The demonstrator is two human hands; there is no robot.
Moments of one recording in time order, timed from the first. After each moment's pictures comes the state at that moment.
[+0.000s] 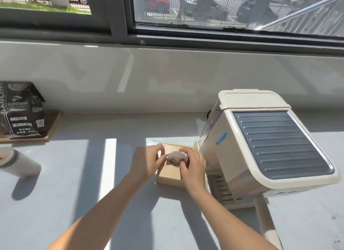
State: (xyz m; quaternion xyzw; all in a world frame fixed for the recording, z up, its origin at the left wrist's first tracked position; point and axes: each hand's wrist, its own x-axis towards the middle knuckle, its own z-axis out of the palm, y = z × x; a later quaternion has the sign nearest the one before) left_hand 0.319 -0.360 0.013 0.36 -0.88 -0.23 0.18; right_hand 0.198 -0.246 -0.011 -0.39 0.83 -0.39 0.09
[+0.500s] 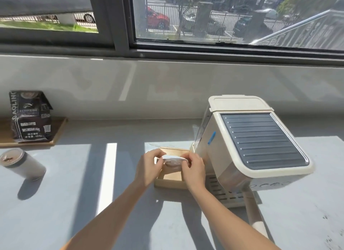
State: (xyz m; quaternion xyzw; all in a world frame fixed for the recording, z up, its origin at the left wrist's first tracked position) left_hand 0.314 -0.326 0.016 0.42 -0.77 -0.41 0.25; right_hand 0.195 -0.230 0.014 -0.31 0.82 -0.45 0.15
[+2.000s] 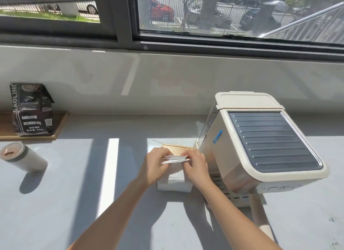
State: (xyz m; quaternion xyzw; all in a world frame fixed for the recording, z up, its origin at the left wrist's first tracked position) left_hand 0.316 -0.326 0.018 0.32 -0.85 -0.37 0.22; right_hand 0.180 -0.232 0.013 -0.42 0.83 -0.30 0.21
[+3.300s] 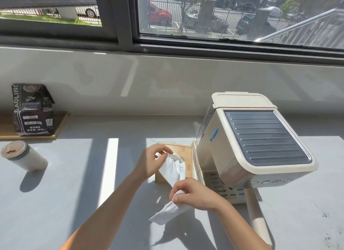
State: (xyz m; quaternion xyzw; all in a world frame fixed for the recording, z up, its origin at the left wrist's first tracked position) left_hand 0.322 -0.326 0.039 0.33 -0.78 -0.48 0.24; right_hand 0.208 -0.173 0.062 -0.53 0.65 -0.24 0.49
